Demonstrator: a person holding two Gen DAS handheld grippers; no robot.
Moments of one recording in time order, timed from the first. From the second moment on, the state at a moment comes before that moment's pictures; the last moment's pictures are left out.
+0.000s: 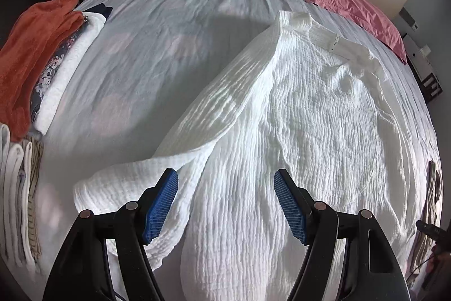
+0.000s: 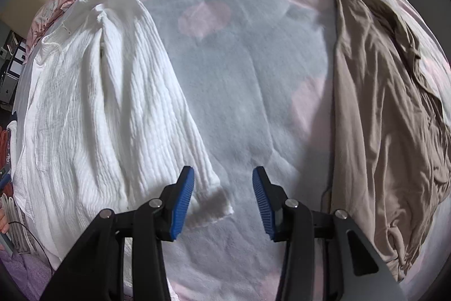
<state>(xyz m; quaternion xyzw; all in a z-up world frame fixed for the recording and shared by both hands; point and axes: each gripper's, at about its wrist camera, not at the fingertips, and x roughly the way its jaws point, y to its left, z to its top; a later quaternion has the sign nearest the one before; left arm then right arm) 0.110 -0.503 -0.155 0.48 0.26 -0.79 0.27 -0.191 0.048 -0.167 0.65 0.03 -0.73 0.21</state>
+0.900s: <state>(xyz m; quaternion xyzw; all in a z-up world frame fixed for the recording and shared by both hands) 0.126 -0.564 -0.179 0.46 0.34 -0.77 0.28 -0.325 0.038 -0.033 0.57 0.13 -0.81 0.05</state>
